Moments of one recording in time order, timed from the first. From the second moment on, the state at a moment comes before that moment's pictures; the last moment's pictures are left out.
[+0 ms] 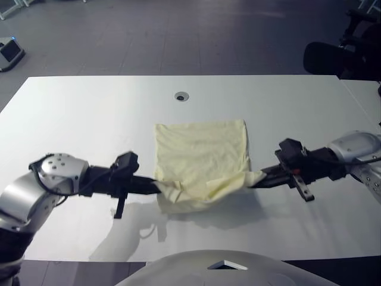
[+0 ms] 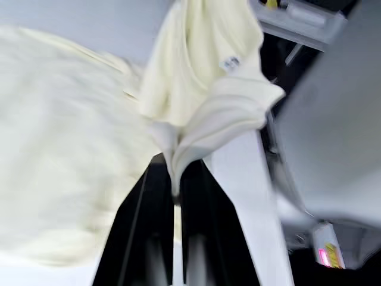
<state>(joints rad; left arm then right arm) -0.13 0.99 -0.06 -0.33 -0.76 0.62 -1.23 -0.34 -1.01 0.18 -0.26 0.71 0.63 1.40</state>
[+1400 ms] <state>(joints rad) -0.86 0.41 -0.13 1.07 -0.12 0.15 -1.01 -0.94 -0.42 0.14 1.24 0.05 0.07 1.07</state>
